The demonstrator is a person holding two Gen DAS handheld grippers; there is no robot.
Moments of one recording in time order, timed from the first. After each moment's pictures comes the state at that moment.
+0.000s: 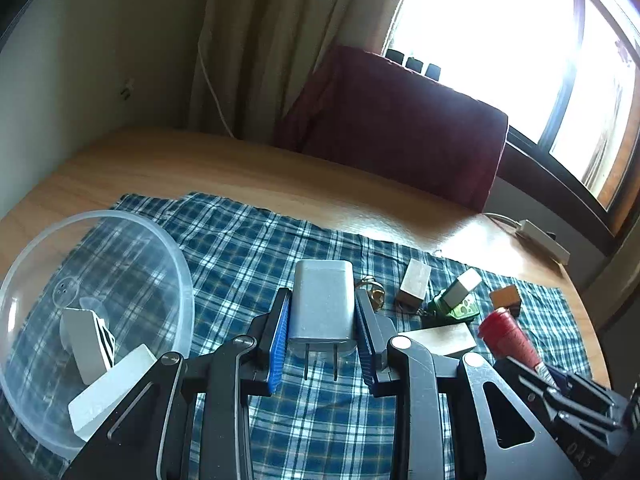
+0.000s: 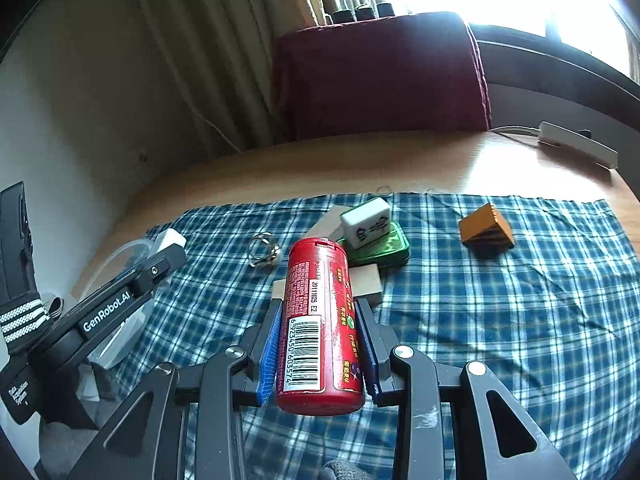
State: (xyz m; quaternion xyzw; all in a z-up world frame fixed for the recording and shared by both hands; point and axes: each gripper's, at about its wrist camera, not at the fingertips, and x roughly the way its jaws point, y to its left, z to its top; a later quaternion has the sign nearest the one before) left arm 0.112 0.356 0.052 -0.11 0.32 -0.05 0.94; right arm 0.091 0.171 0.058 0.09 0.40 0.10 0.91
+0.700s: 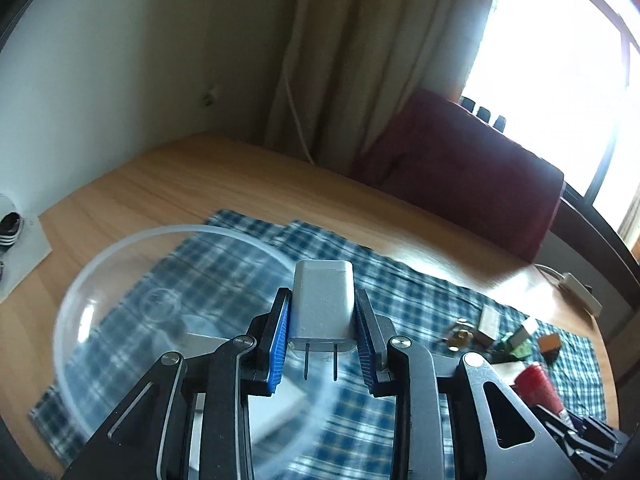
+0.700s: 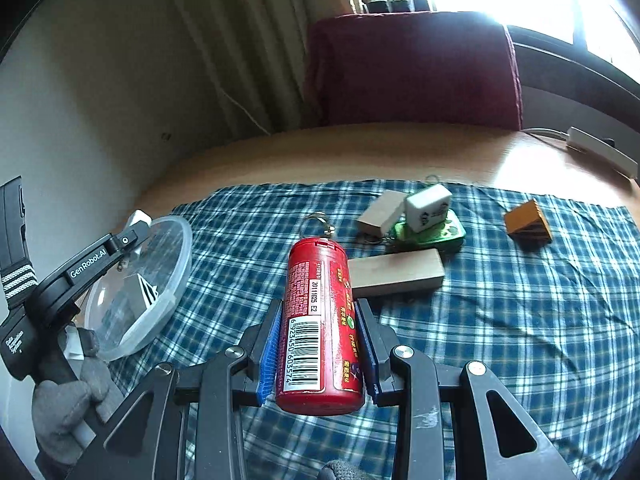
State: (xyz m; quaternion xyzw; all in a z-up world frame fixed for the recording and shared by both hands) left arm 0.095 0.448 0.061 -0.14 0.28 0.06 0.95; right arm 0.086 0.211 0.058 0.07 0.41 0.13 0.90
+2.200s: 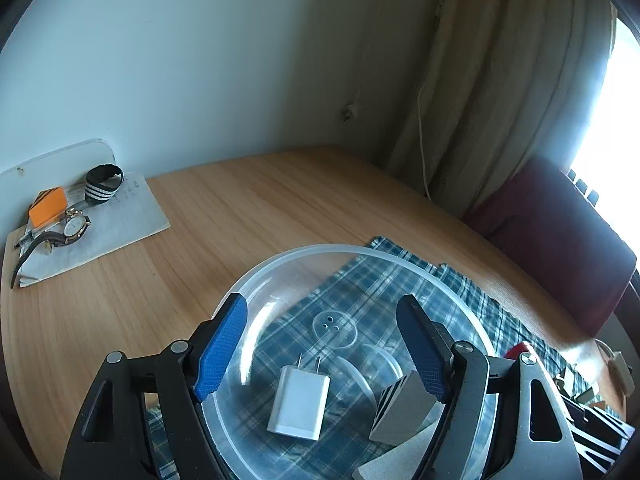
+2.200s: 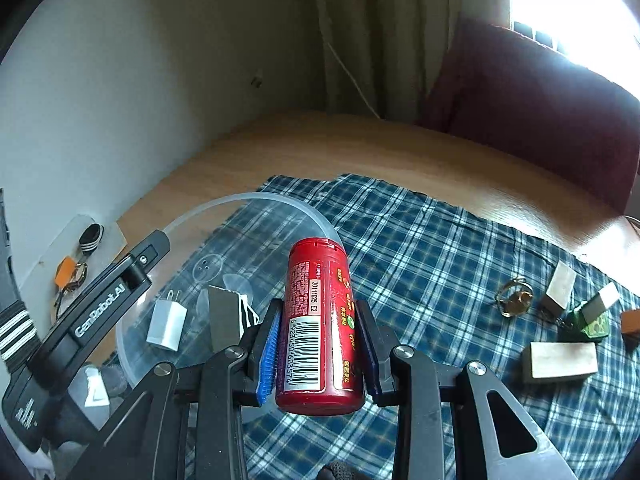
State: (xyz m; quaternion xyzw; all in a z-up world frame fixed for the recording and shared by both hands) left arm 0.060 0.559 0.033 -0.21 0.25 0.20 0.92; right arm 0.121 0.375 0.043 -0.04 0.42 0.23 0.87
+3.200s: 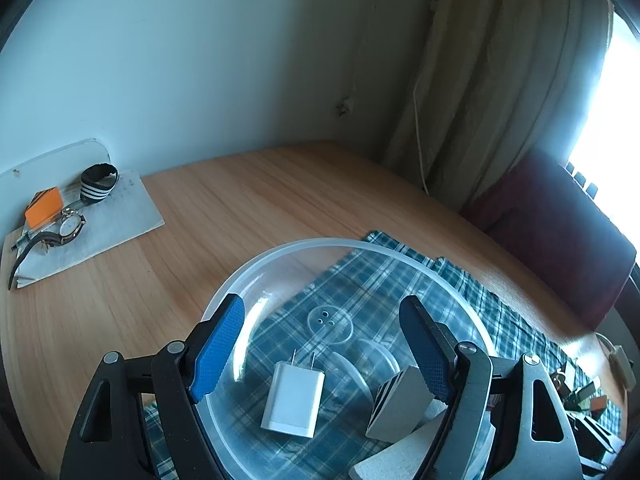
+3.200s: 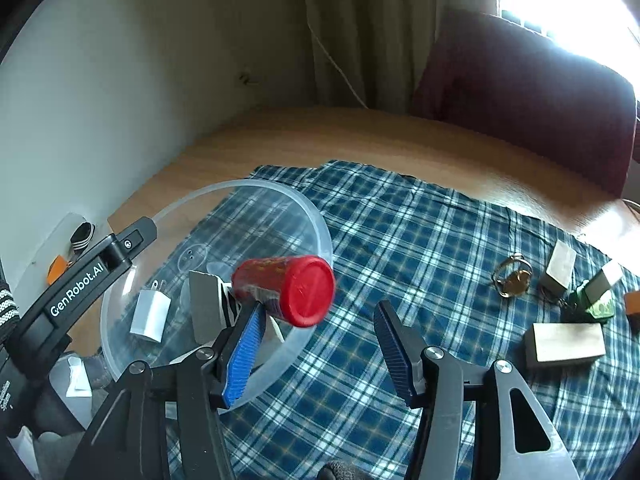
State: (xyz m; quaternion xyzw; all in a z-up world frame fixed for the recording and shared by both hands) left arm 0.061 0.553 0.030 -0.21 0.25 0.20 0.92; right arm 0.116 0.367 0.031 -0.02 0.42 0.22 0.88
